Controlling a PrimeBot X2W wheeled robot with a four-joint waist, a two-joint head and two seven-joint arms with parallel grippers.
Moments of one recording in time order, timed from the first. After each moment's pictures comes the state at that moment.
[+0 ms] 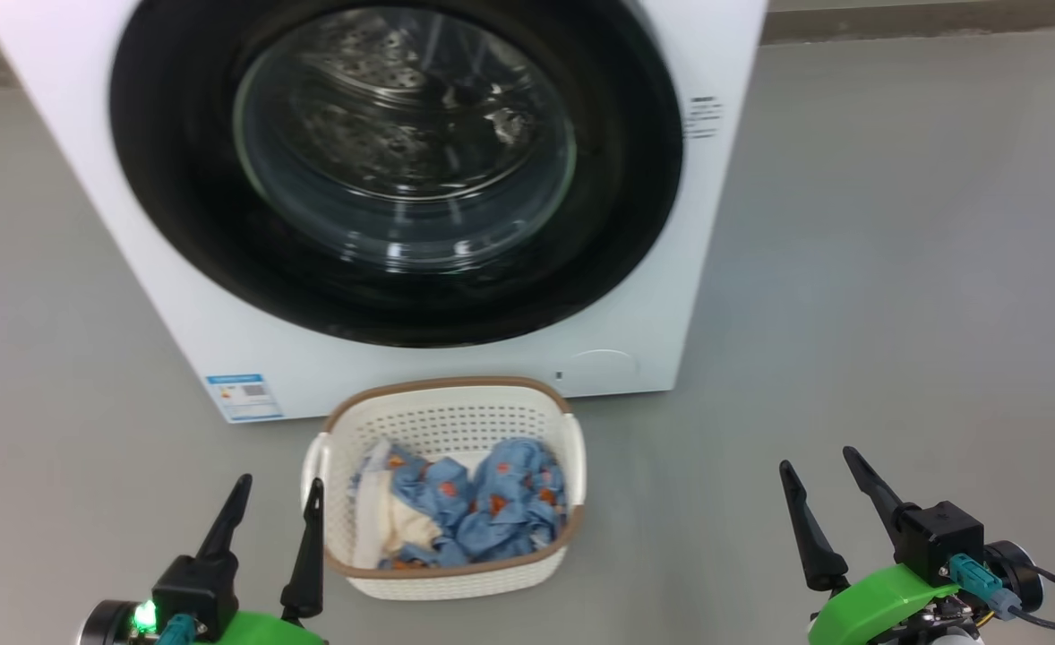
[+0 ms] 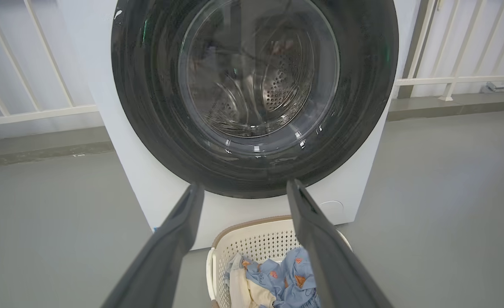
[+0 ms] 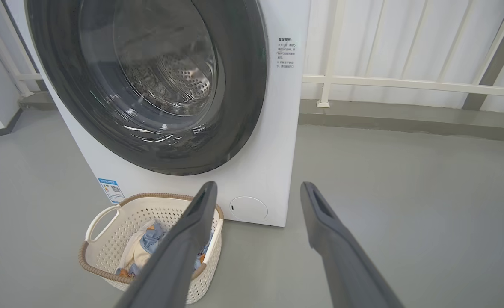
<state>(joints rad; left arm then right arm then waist) -0.09 0.05 -0.12 0.30 -0.10 -0.08 -0.25 -0.11 -0.05 -0.04 0.32 0.03 0.13 -0.25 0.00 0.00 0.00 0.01</state>
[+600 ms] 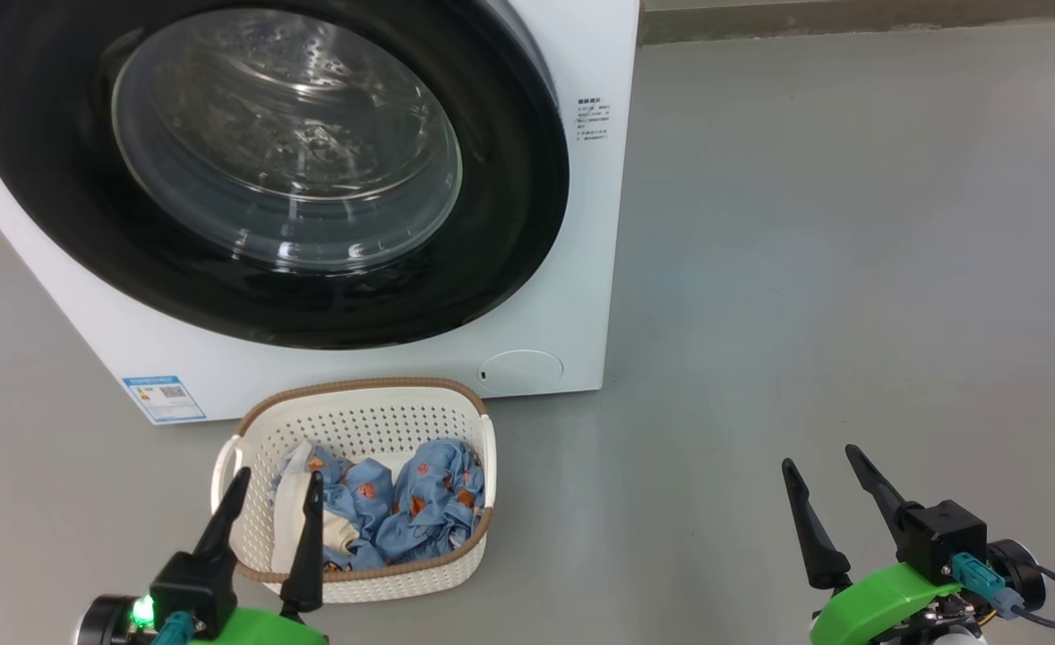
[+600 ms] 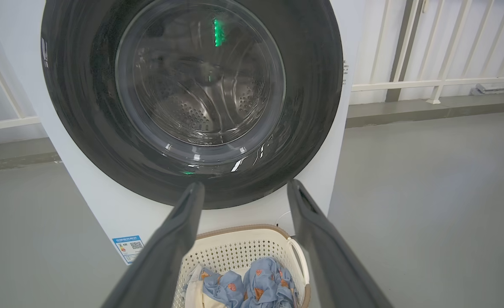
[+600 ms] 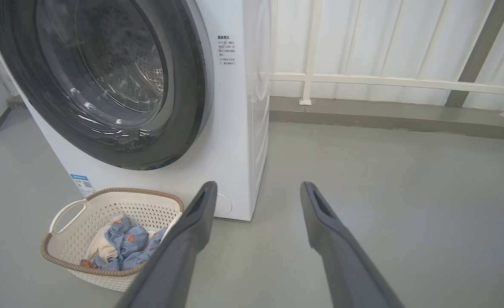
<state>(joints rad) -0.09 0.05 -0.12 0.28 -0.10 -0.08 -0.25 -0.11 -0.05 -0.04 0.31 0.03 0.13 -0.25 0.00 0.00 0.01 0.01</state>
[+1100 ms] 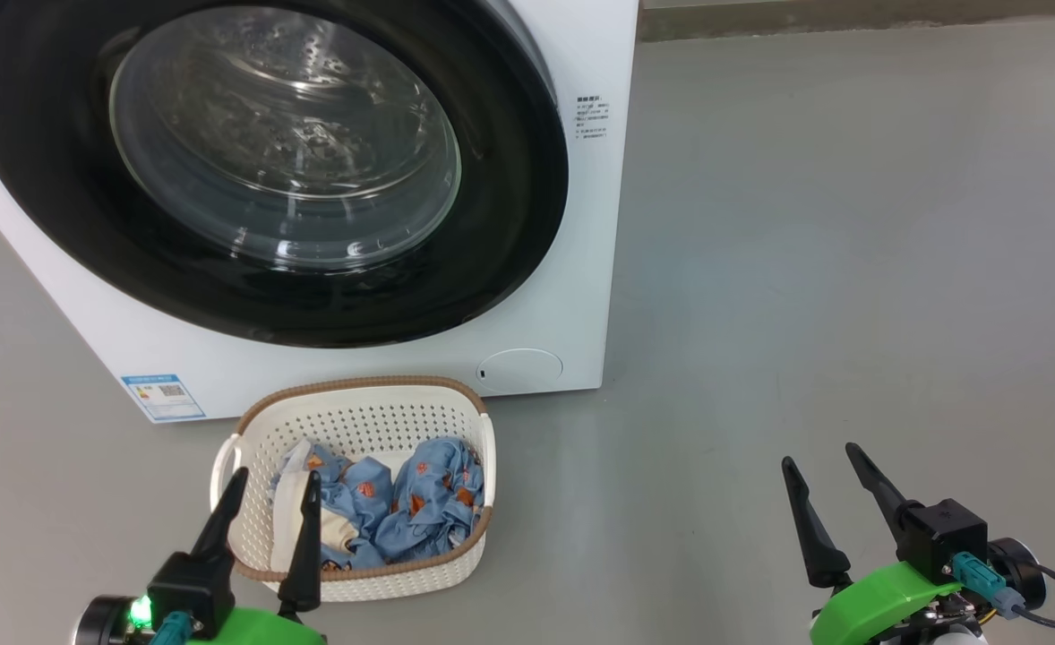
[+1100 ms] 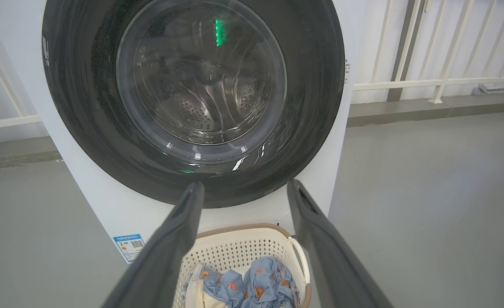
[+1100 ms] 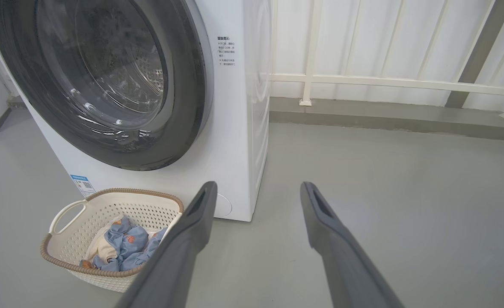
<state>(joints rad) -0.09 0.05 -0.11 0.28 -0.10 -0.08 -0.25 -0.11 -0.05 -0.04 0.31 0.03 0.13 -0.25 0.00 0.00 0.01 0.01</state>
